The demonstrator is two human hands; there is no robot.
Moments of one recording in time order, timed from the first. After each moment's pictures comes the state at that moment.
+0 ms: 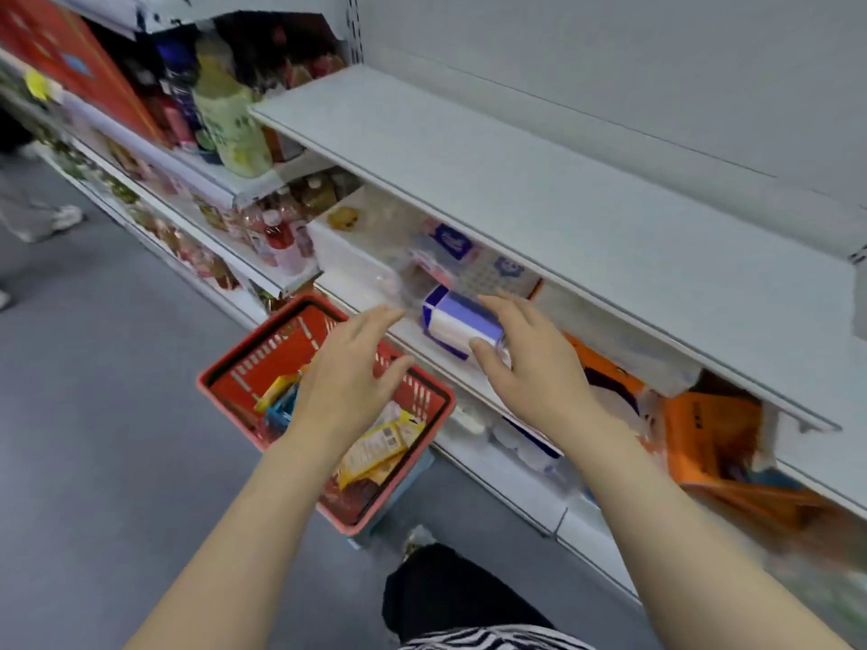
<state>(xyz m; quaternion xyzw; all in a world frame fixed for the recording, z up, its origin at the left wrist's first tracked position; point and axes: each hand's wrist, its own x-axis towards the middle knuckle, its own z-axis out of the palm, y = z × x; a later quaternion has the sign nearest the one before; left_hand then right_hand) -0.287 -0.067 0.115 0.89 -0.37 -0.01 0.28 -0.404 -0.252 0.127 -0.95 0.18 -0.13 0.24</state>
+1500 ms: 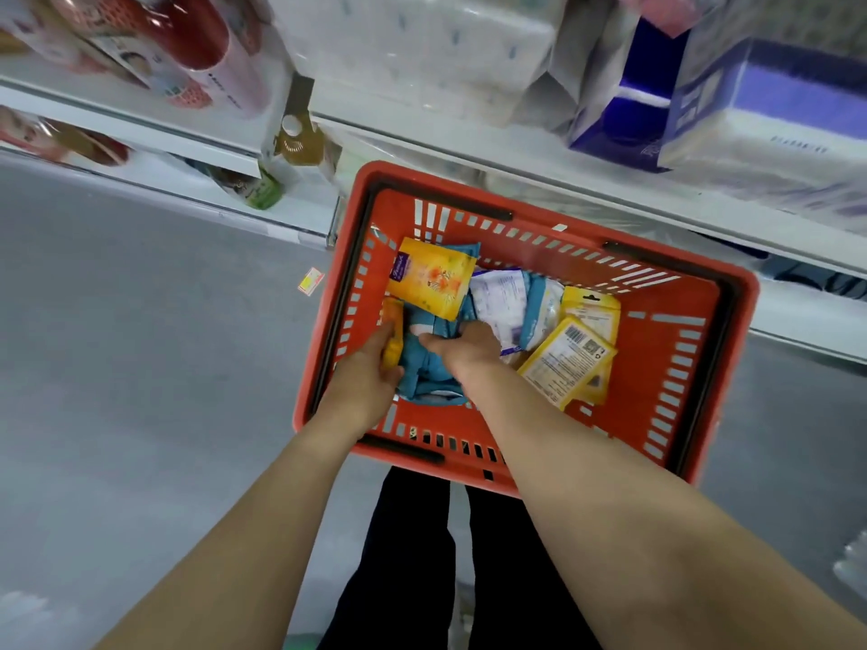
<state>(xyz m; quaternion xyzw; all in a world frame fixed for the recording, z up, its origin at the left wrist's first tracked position) 0.037 0.061 -0.194 0.80 -0.25 -0.52 0.16 -0.069 -0.050 -0.244 -0.47 0.68 0.16 0.54</state>
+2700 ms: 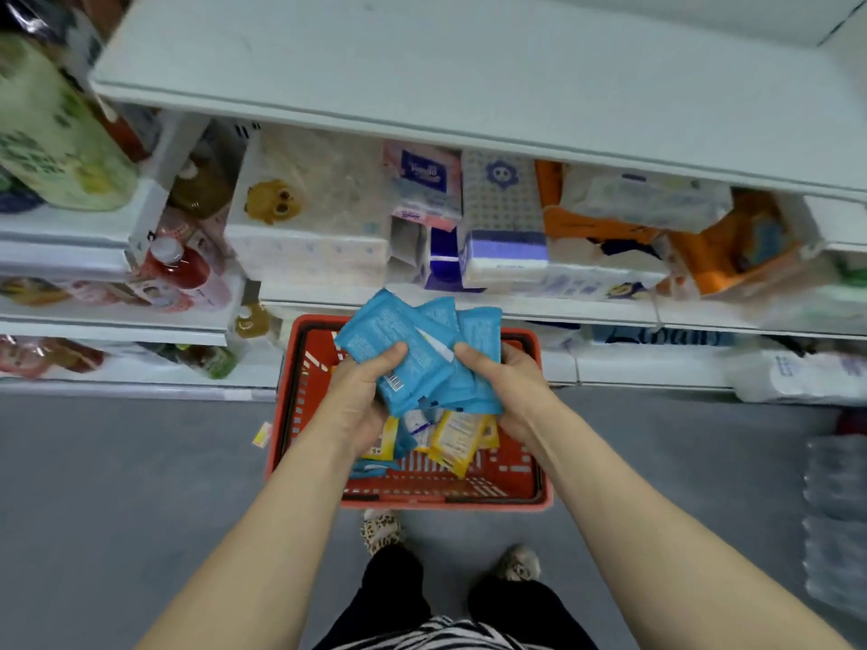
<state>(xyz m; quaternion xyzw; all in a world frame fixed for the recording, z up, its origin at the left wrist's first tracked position) -0.028 -0.014 -0.001 0.49 -0.01 -0.65 0.57 -0.193 -0.079 0.006 -0.28 0.56 -0.27 0.73</state>
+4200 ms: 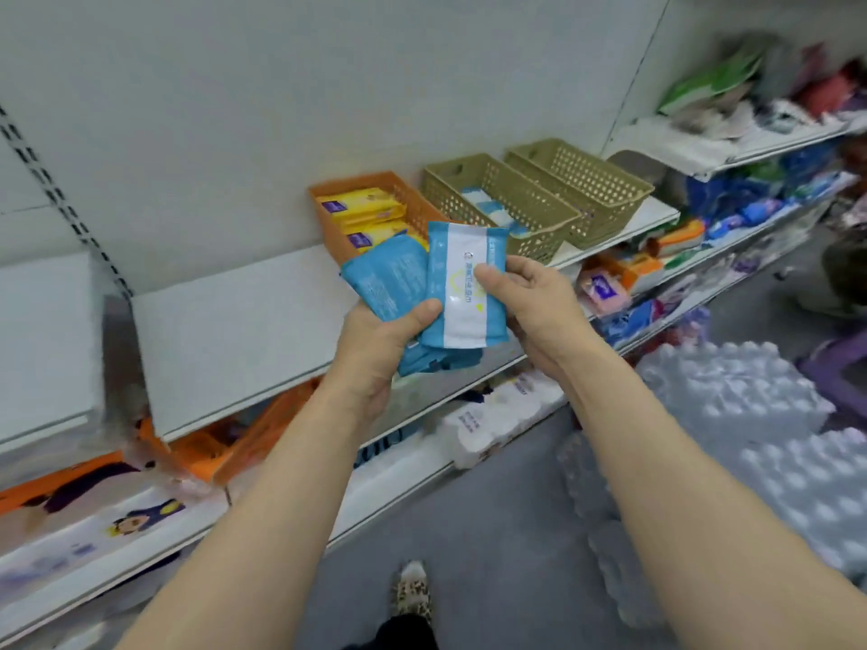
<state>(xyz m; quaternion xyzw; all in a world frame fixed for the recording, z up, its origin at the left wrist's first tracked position) -0.805 -0.391 0.164 0.37 -0.39 -0.68 0.51 -0.978 -0.381 0.190 -0.38 0.53 -0.59 0.48</state>
